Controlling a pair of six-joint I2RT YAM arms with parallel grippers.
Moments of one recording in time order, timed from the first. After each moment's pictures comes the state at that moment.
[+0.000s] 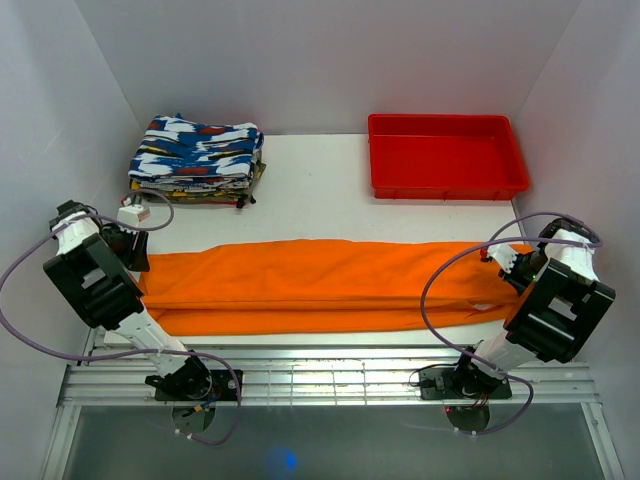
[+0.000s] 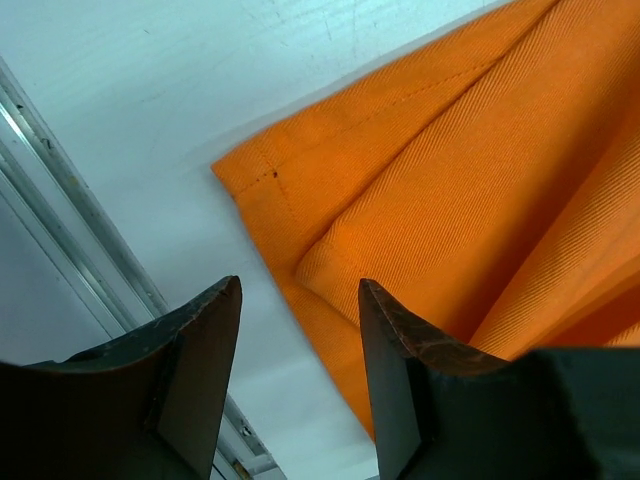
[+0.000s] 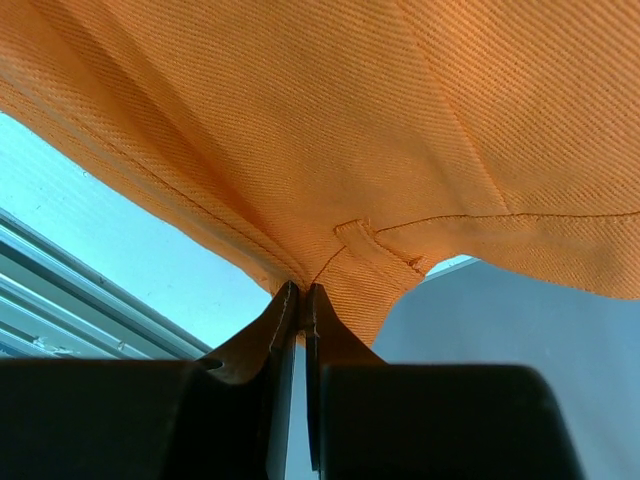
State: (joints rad) left arm 0.68 1.82 1.34 -0.92 0.44 1.02; right arm -0.59 1.51 0.99 -0.99 -0.12 -1.66
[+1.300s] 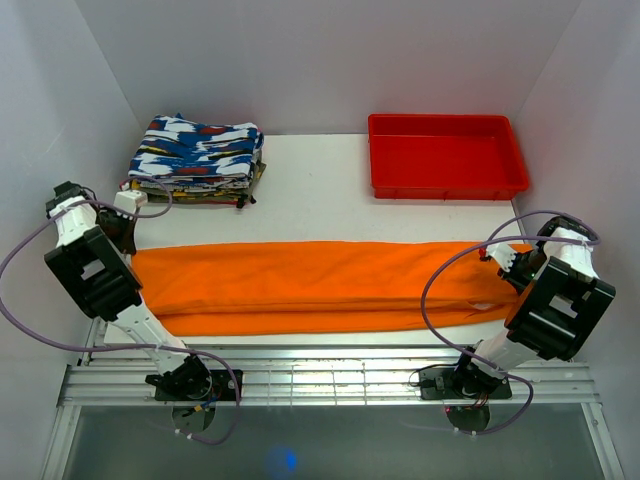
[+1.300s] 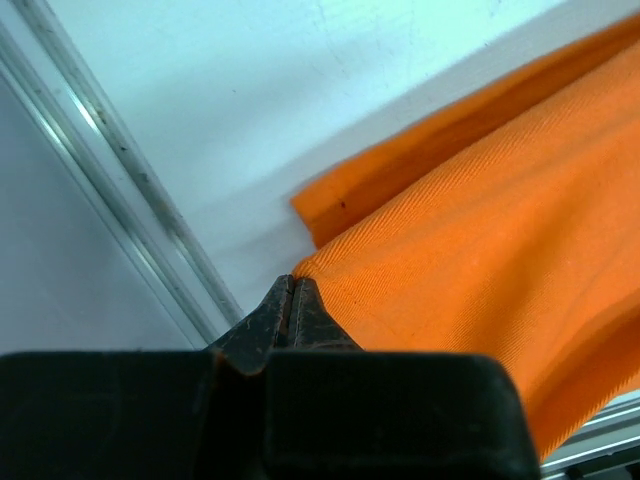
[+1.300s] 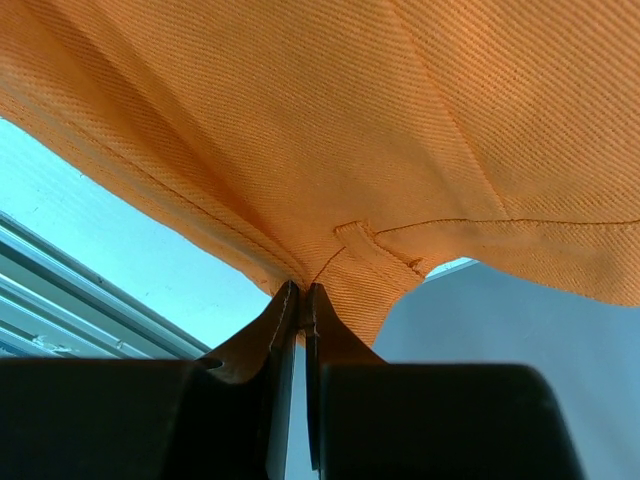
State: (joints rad) left arm 0.65 1.89 1.50 -0.98 0.38 1.03; right arm -0.57 1.52 1.00 -0.99 -0.11 -1.64
